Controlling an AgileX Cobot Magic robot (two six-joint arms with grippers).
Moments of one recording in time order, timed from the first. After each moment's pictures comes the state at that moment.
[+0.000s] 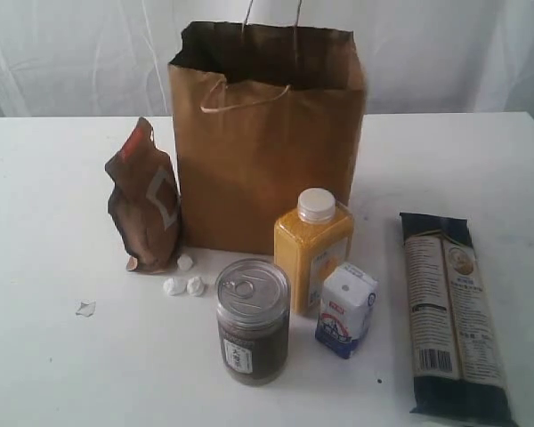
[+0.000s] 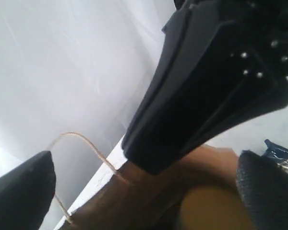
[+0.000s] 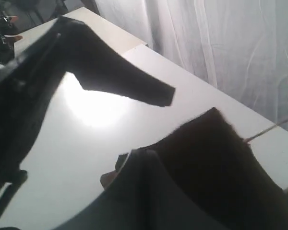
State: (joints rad) left arm -0.66 1.77 -1.98 -0.28 0.68 0.66; right arm 0.09 1.89 -2.00 1.18 1.22 -0.88
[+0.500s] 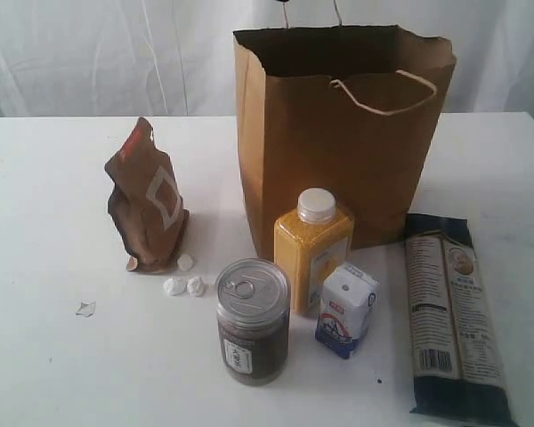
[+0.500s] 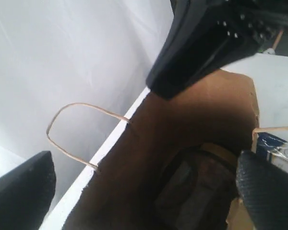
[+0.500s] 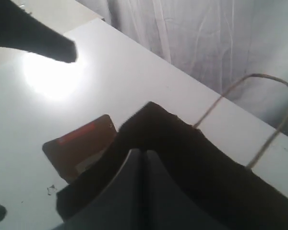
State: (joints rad) left arm -0.66 1.77 -1.98 -0.28 0.72 0.66; right arm -0.01 1.90 -2.00 1.04 1.21 -0.88
